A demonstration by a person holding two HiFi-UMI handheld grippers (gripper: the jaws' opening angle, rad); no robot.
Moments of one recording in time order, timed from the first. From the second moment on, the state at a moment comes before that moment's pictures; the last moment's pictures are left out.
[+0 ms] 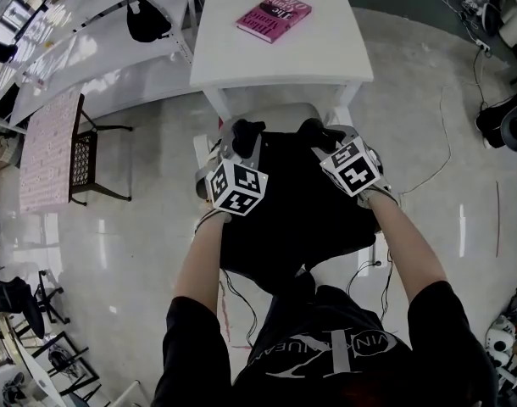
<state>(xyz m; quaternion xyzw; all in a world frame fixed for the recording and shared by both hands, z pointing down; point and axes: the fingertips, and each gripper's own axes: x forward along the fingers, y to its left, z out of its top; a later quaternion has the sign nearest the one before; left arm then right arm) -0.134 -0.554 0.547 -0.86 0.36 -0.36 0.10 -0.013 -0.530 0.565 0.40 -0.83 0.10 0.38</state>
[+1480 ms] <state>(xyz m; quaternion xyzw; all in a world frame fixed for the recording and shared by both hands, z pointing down) -0.134 -0.516 0.609 -0.85 0.26 -0.45 -0.09 -0.022 -0.453 0.538 0.33 -0.86 0.08 0.39</state>
